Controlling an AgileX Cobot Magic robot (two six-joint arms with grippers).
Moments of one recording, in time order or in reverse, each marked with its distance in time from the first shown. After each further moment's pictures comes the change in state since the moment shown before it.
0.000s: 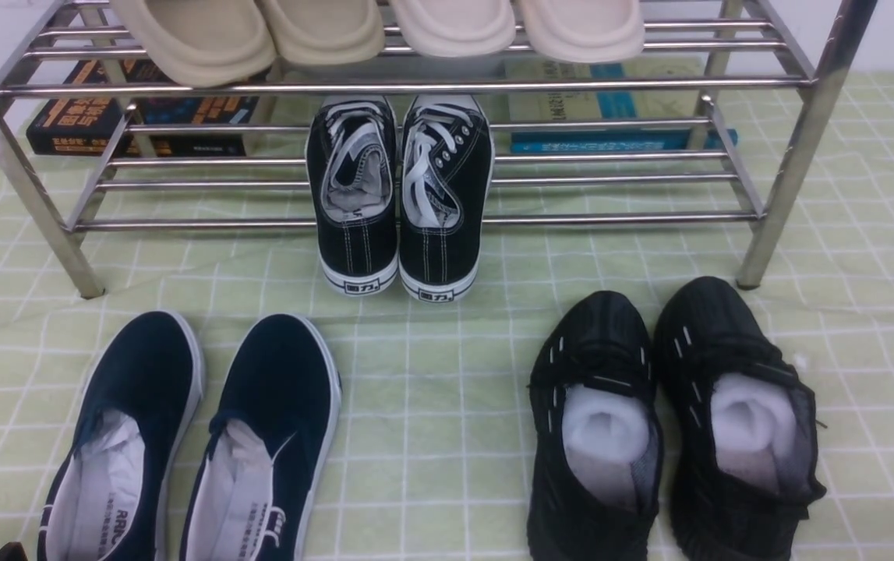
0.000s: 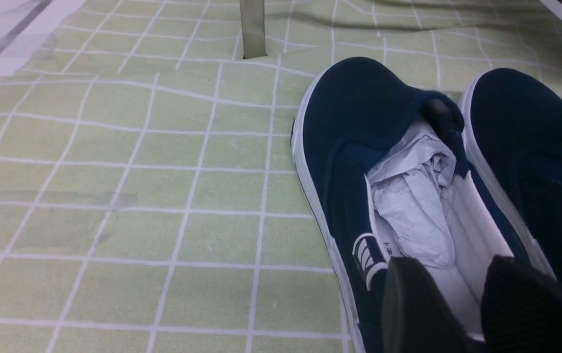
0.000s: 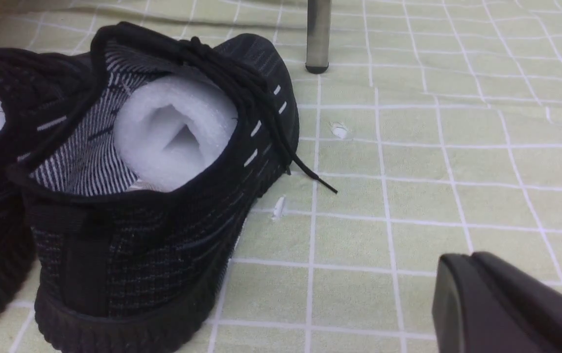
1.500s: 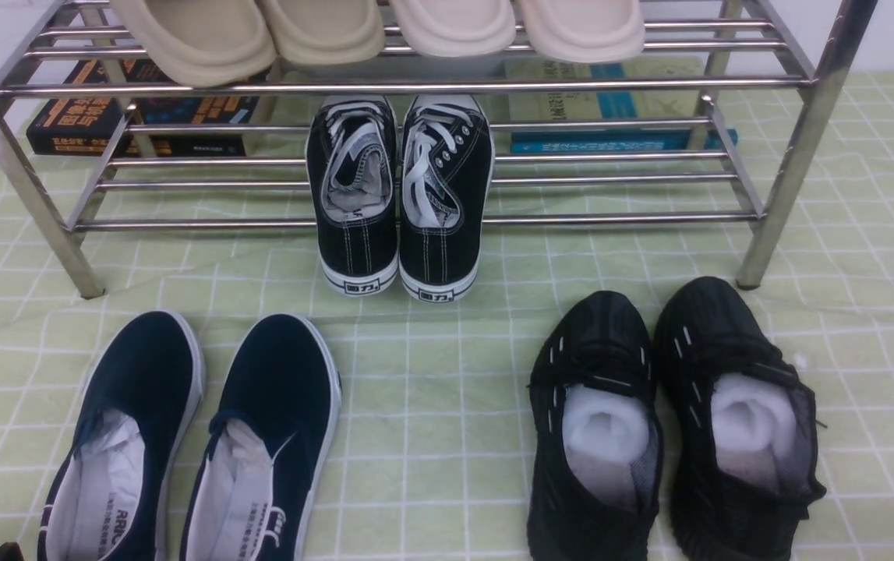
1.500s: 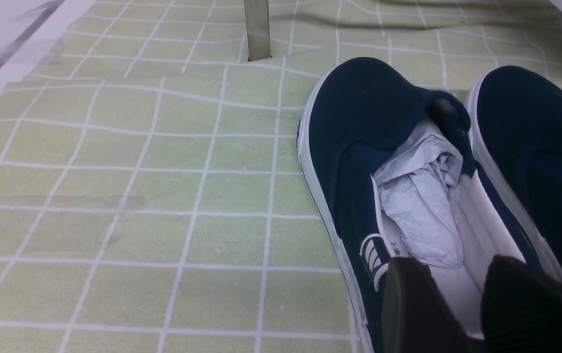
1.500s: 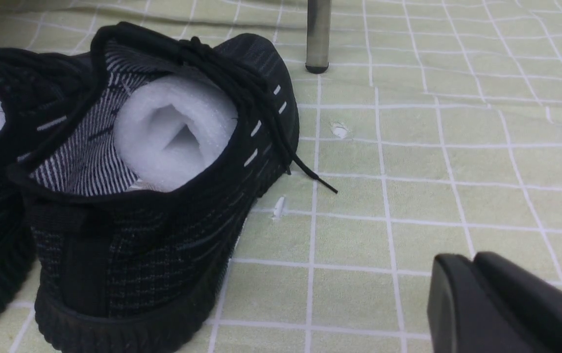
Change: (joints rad) right arm 0.000 0.000 0.000 0.003 0.000 0.000; left arm 0.000 0.000 0.000 0.016 0.000 0.000
